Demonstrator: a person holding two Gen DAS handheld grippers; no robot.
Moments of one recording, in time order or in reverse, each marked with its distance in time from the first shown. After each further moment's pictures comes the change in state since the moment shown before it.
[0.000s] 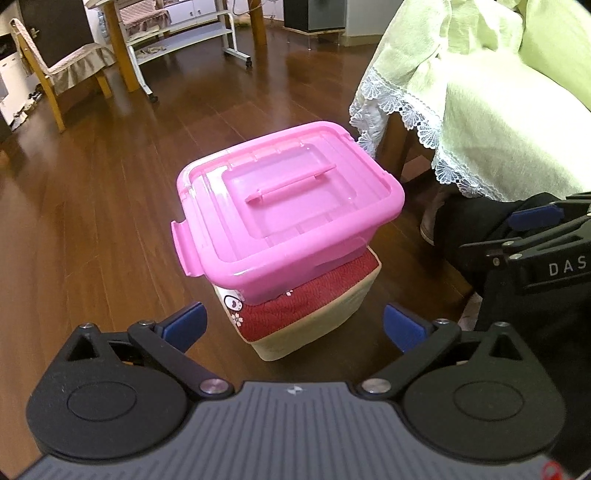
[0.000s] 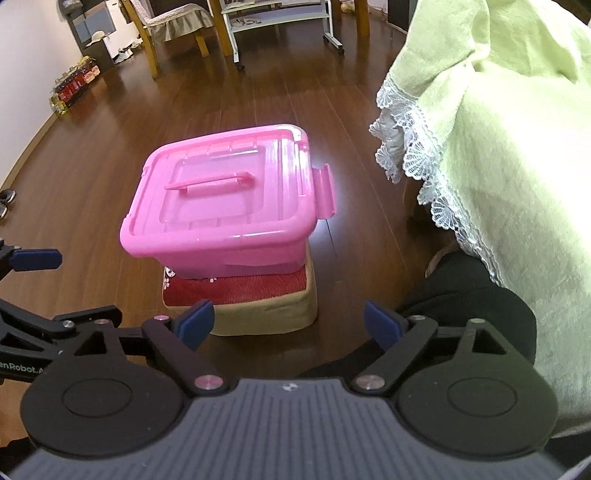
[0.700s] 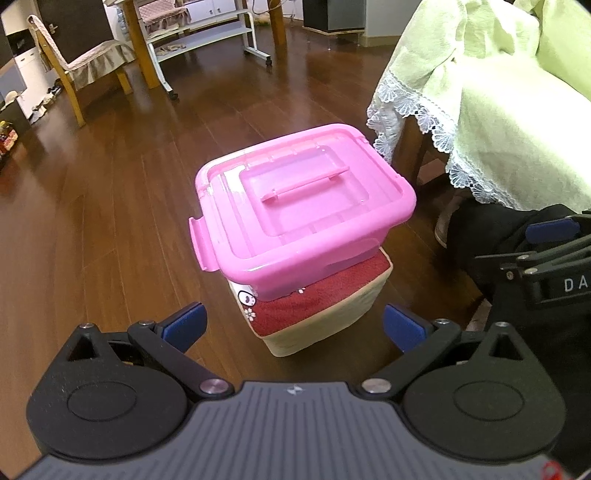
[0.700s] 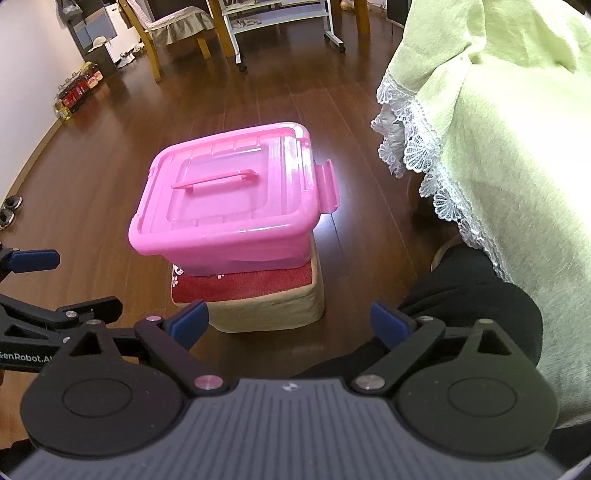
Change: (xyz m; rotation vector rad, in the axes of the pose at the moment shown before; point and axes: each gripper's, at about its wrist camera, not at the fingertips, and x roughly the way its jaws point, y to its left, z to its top) left arm -0.008 -0.003 0.001 -0.029 0.005 0.057; right arm -0.005 -0.003 -0.004 0.019 0.004 0.028
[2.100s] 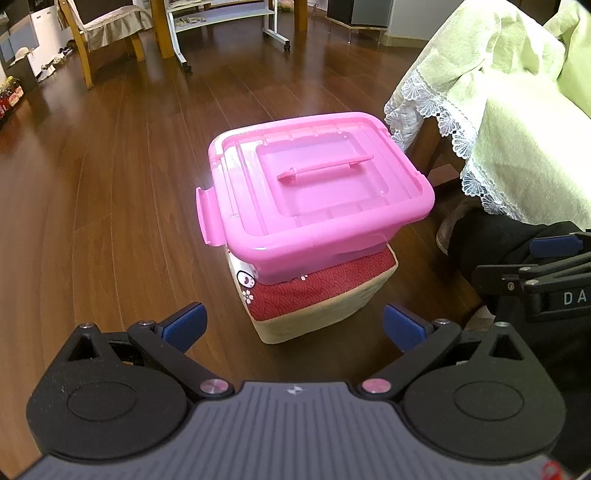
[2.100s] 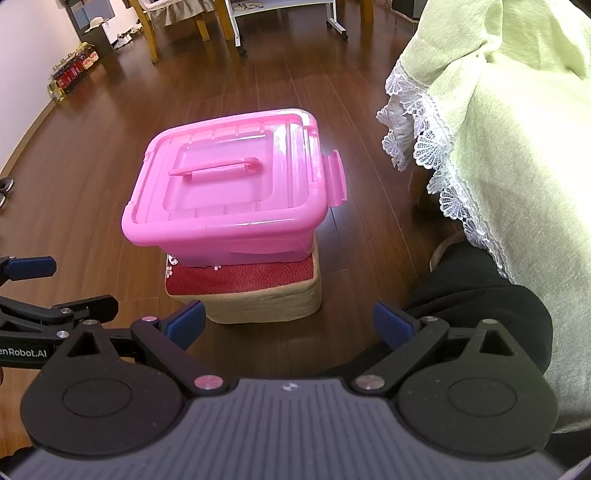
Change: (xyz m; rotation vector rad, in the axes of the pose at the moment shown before) left arm 0.016 0.024 -0.009 -0.119 0.037 -0.042; right arm 0.014 0.011 0.008 -0.036 0.051 -0.034
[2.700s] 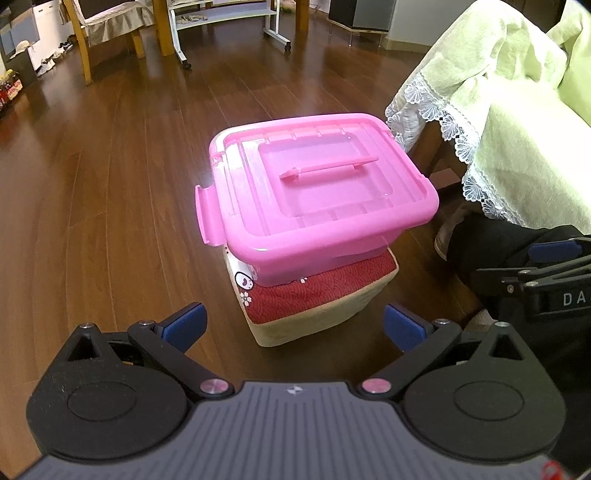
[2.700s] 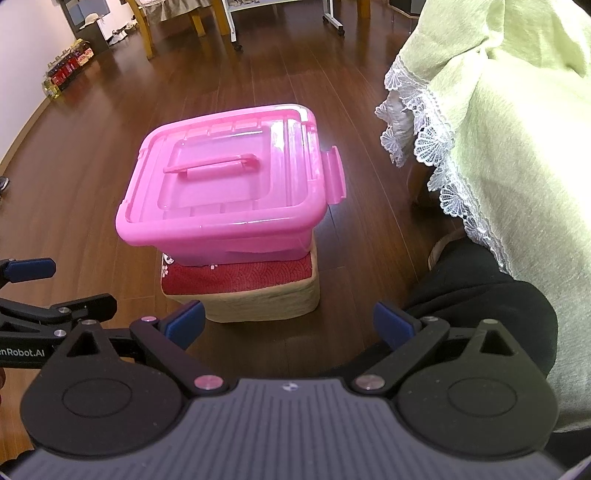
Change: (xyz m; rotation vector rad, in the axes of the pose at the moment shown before) left arm 0.009 0.005 -0.001 -0.023 -0.009 -0.020; right arm 0.008 0.001 0.004 0.004 0.016 -0.014
